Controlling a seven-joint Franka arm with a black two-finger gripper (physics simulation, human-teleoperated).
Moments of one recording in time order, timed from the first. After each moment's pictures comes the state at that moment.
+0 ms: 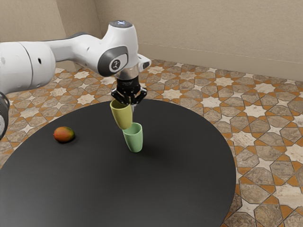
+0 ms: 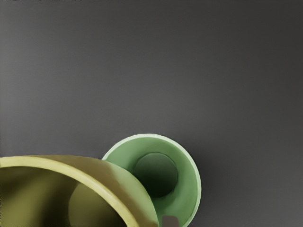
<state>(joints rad) -0.05 0.38 -0.08 -1.53 0.17 1.97 -0.67</state>
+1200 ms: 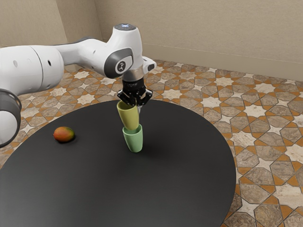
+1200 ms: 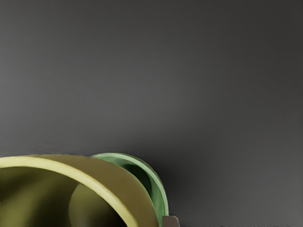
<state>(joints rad) -0.05 0.46 -0.08 -1.46 0.13 1.98 -0.59</state>
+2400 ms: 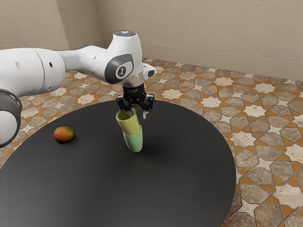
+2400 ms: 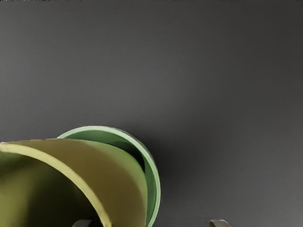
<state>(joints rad) -0.05 0.46 -0.08 -1.51 0.09 2.00 -0.59</state>
